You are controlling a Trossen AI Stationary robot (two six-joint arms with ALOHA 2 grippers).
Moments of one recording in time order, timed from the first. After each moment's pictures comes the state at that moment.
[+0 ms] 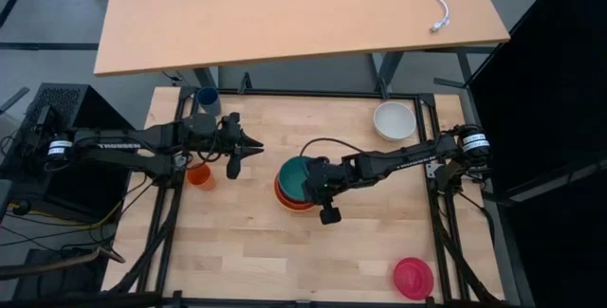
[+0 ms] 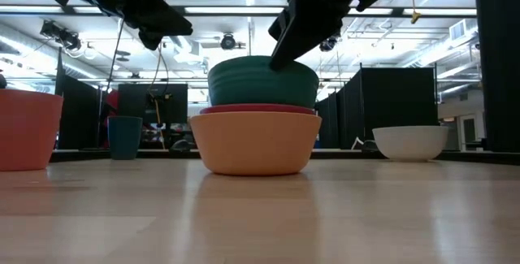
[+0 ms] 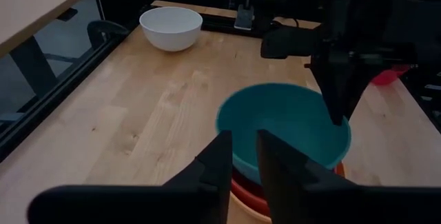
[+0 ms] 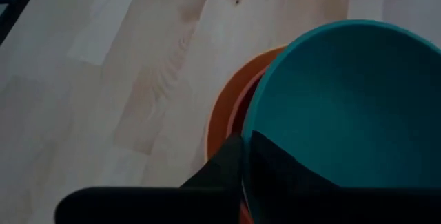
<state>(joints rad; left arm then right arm) 0.16 0.83 0.60 -0.10 0.06 -0.09 0.17 1.74 1.30 -0.44 -0.03 -0.12</state>
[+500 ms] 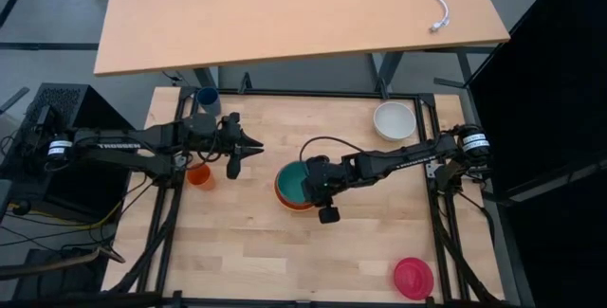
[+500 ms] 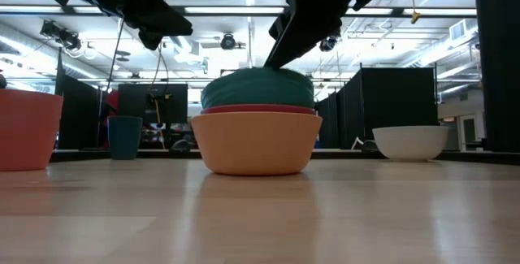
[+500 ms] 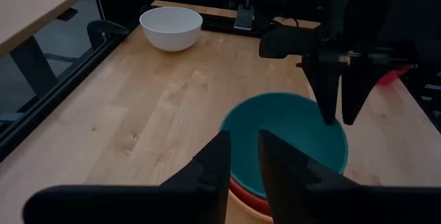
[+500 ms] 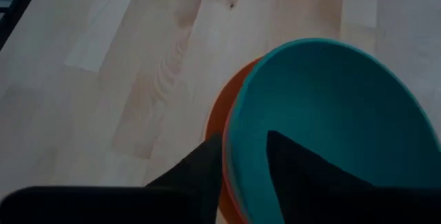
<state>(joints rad) 0.16 0.83 0.60 -0.10 0.06 -0.09 0.16 1.74 1.30 -0.42 -0.03 -0.08</state>
